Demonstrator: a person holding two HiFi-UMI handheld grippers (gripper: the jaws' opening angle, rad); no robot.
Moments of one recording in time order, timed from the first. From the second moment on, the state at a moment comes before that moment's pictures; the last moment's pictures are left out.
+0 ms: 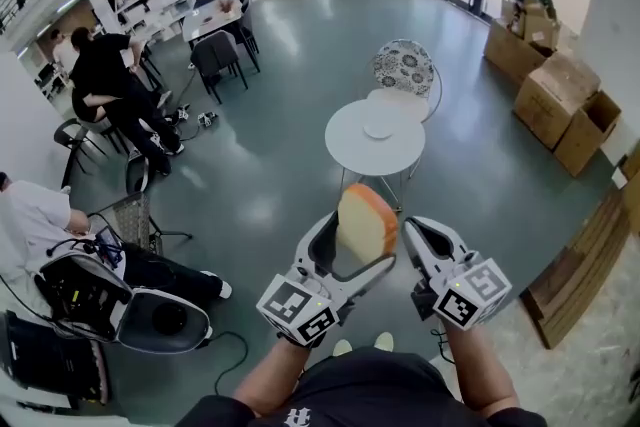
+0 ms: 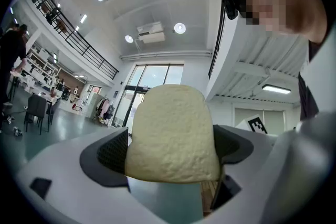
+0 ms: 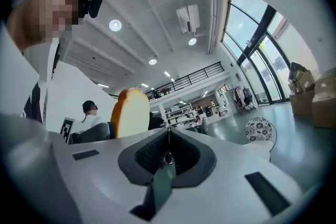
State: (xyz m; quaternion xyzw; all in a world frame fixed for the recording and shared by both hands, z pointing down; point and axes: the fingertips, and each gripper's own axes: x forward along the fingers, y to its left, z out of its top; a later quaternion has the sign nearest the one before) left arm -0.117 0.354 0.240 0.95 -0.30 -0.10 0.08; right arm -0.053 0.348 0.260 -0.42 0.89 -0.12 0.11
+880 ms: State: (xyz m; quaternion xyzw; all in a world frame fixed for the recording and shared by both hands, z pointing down) left arm -0.060 0.320 0.250 0.94 -0.32 -0.09 0.08; right arm 0.018 0.329 0.273 -0.42 0.89 -0.13 0.12
